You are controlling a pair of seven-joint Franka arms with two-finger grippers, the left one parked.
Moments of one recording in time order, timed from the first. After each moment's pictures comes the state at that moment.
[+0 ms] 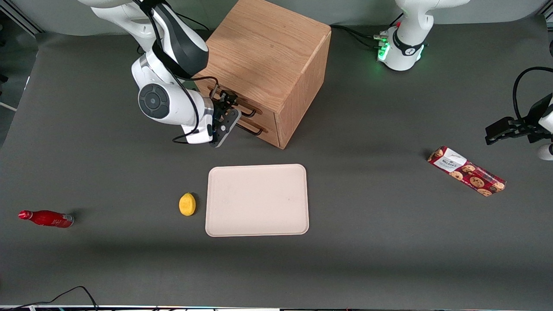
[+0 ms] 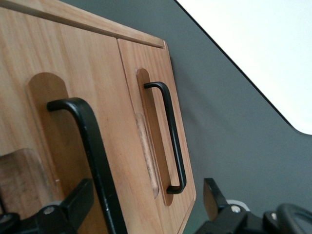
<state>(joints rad) 0.02 0.21 0.54 -1.92 0.30 1.86 -0.38</state>
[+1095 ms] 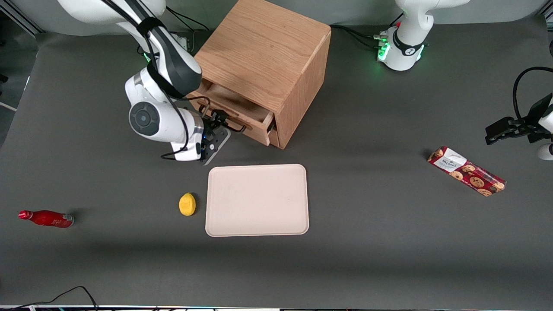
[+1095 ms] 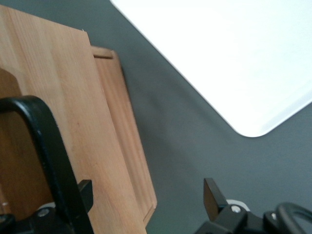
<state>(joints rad) 0.00 0.29 0.48 -1.86 0.18 1.93 -0.38</state>
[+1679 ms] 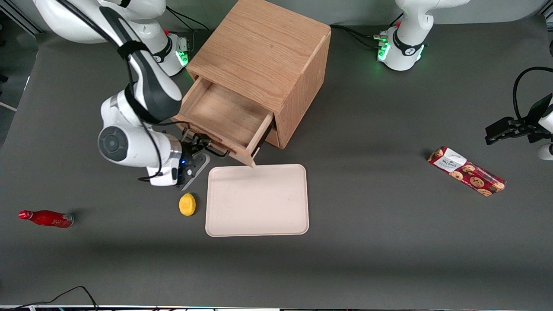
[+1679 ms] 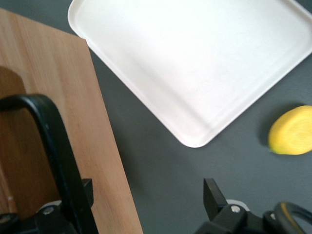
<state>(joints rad) 0.00 0.39 0.37 -1.71 0.14 1.91 -0.47</state>
